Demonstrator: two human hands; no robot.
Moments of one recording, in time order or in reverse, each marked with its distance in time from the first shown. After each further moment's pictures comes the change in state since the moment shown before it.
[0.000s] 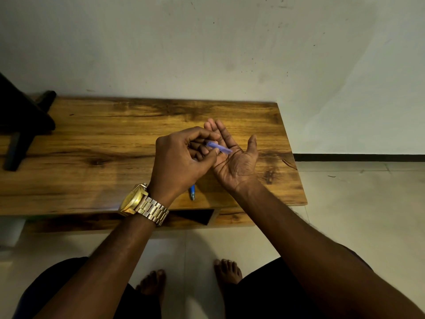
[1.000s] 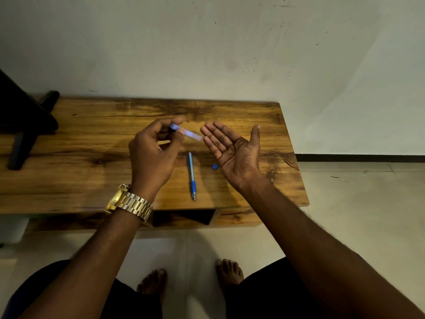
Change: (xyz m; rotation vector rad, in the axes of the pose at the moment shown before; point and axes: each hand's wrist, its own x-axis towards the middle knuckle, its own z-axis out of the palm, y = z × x) left_hand 0.004 -0.040 -0.020 -0.075 0.247 -0.212; right_hand 0.002 -0.013 0.012 -0.365 0.153 -0.022
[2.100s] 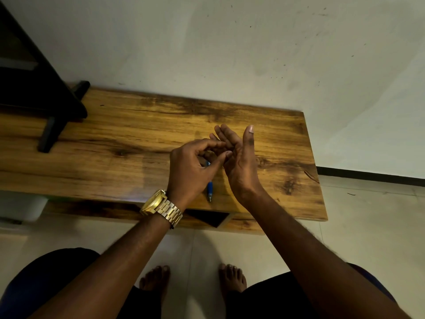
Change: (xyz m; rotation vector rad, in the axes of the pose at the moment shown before) left_hand -0.026 -0.010 0.022 0.073 -0.116 0.155; right_hand -0.016 0.033 0.022 -0.418 -0.109 -0.125
